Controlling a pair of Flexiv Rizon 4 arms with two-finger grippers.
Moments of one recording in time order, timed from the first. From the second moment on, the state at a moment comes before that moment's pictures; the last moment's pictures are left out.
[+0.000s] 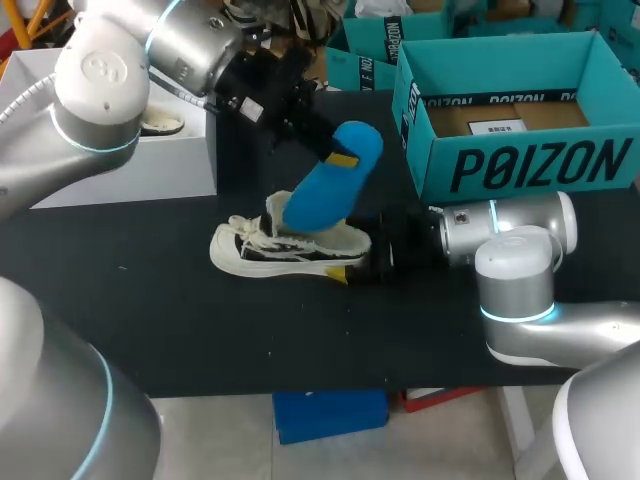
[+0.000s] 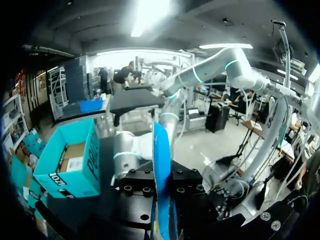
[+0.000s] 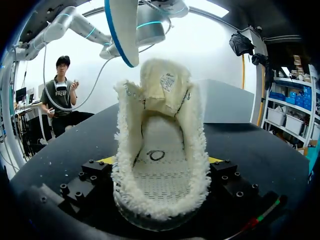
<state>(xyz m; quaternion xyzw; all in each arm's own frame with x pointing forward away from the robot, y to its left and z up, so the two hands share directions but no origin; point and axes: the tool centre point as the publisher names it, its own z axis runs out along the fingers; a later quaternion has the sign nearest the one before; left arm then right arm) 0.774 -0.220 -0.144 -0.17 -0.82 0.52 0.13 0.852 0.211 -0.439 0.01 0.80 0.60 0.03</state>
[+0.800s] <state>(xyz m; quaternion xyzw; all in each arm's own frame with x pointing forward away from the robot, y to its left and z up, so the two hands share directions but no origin) 0.758 -0.213 -0.132 -0.16 -0.71 0.65 0.23 0.852 0.211 -0.439 0.01 0.80 0.60 0.03</state>
